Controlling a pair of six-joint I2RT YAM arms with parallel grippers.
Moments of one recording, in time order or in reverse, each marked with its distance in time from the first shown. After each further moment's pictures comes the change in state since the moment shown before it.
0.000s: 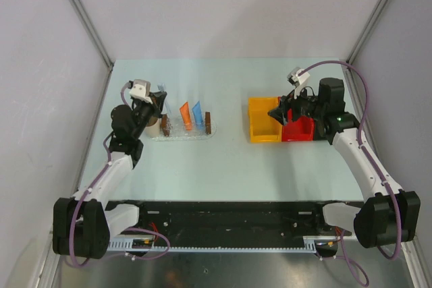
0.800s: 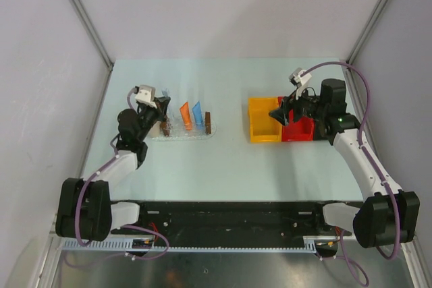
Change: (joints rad) left arm 0.000 0.142 -0.084 0.207 0.016 -0.001; right arm -0.027 -0.006 -0.019 0.019 -0.043 0.000
